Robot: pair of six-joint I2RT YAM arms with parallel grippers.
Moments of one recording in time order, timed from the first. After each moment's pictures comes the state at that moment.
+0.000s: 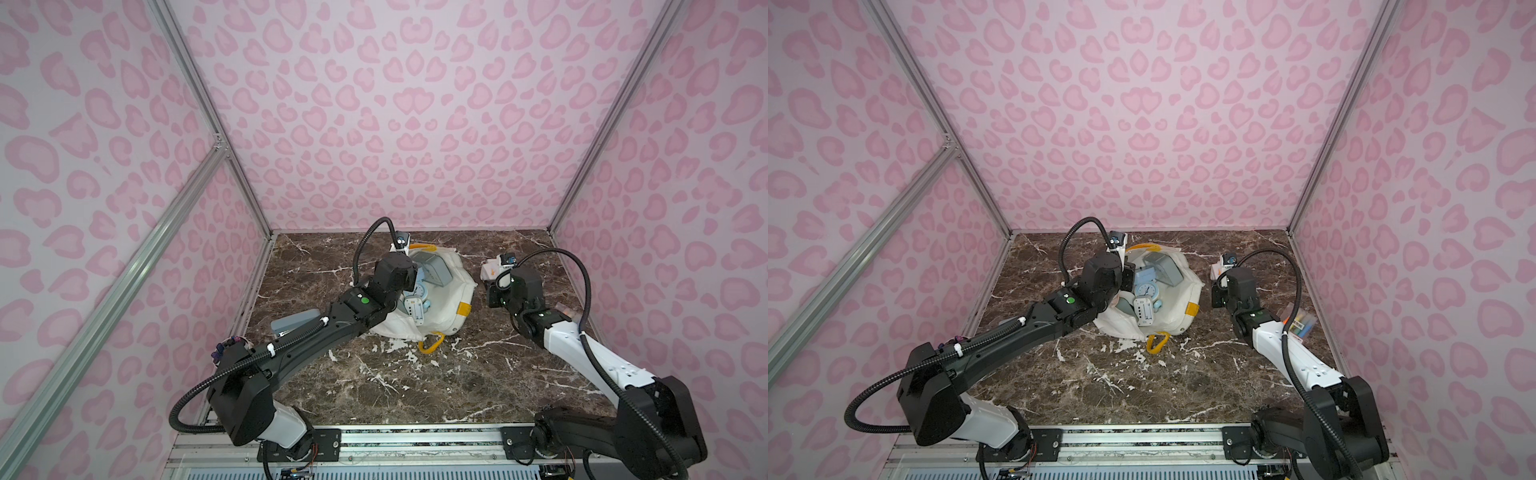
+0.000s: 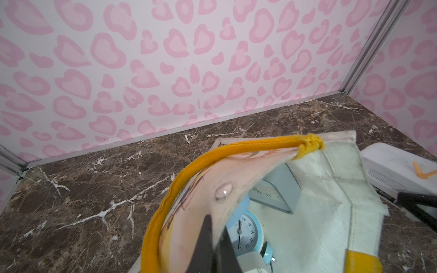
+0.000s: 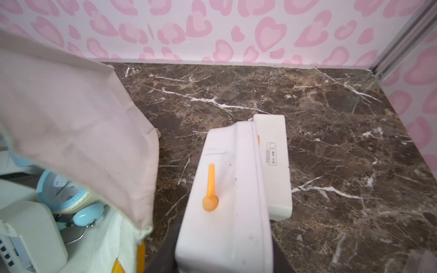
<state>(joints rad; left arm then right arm) -0.79 1.49 1.21 -0.12 -0.51 -0.16 0.26 1.29 0.74 -0.03 0.10 0.13</state>
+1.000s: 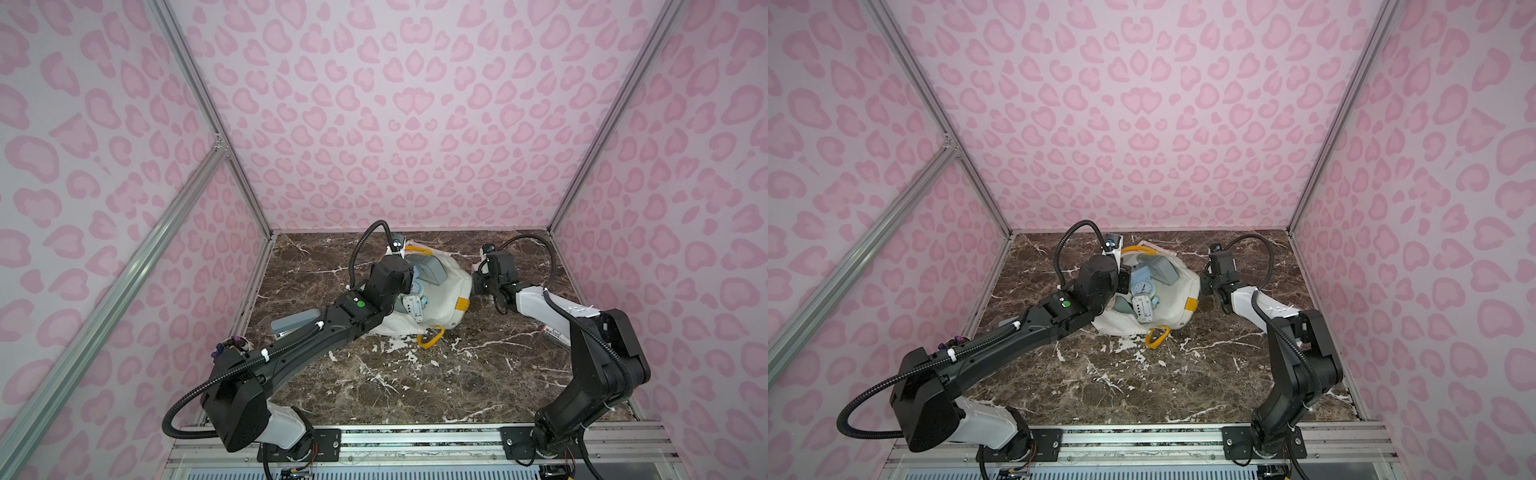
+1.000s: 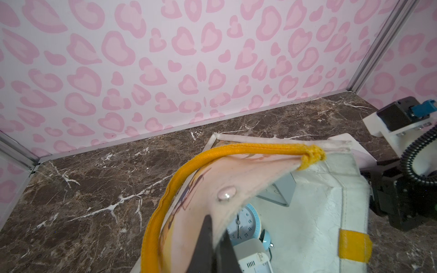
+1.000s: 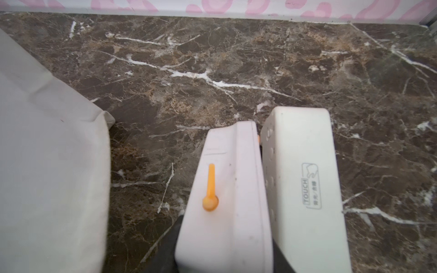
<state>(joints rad) -0.79 1.45 1.17 -0.12 -0.53 -0.16 0.26 1.68 1.01 -0.10 0.14 0.15</state>
